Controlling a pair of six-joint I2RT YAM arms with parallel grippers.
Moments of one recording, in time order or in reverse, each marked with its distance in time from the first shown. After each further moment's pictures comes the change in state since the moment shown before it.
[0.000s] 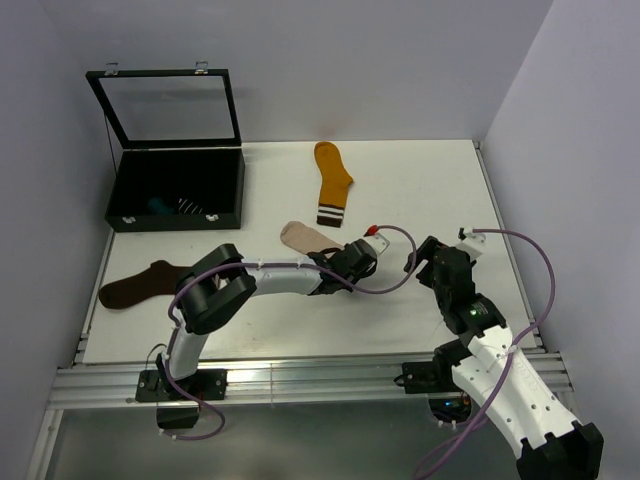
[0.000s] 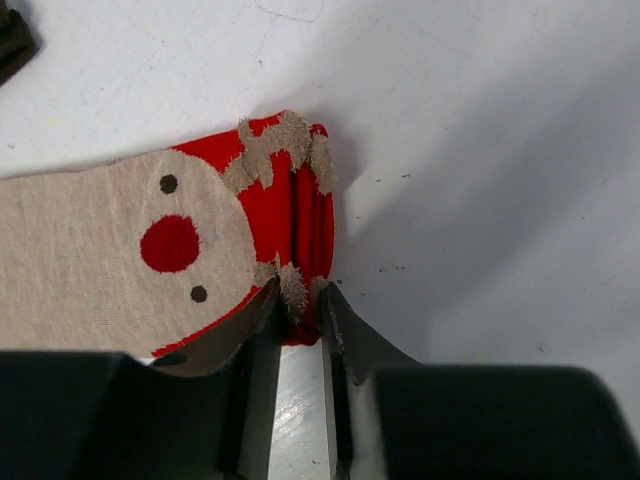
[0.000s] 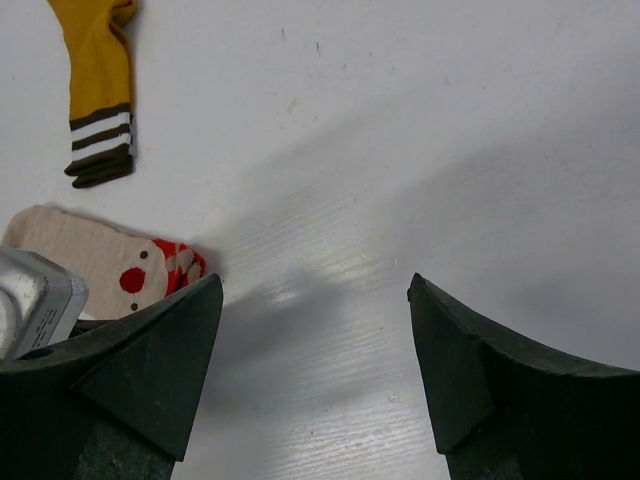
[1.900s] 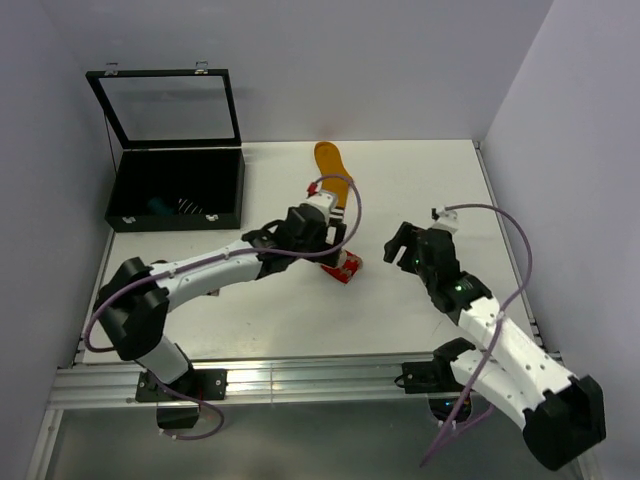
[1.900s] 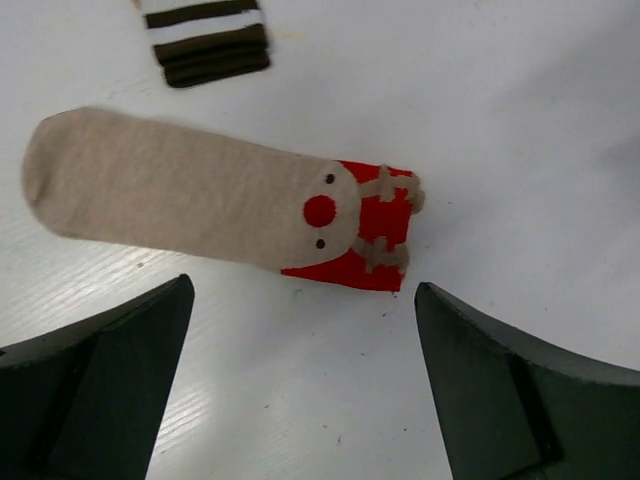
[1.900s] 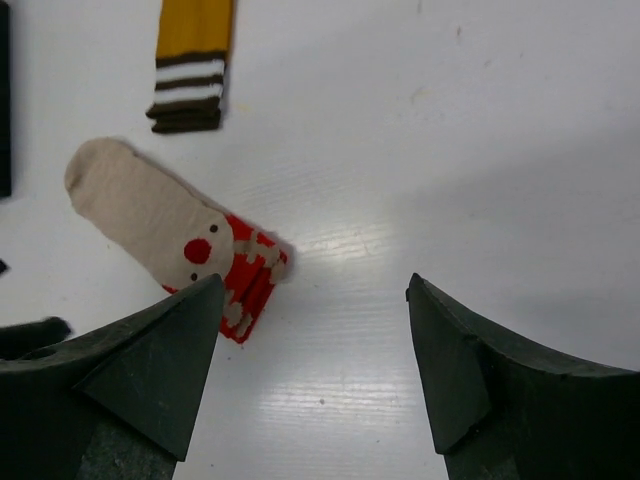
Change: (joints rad) left arm 0.206 -0.455 -0.187 -0.087 0.126 -0.230; right arm 0.092 0.289 0.126 0.142 -0.122 -0.055
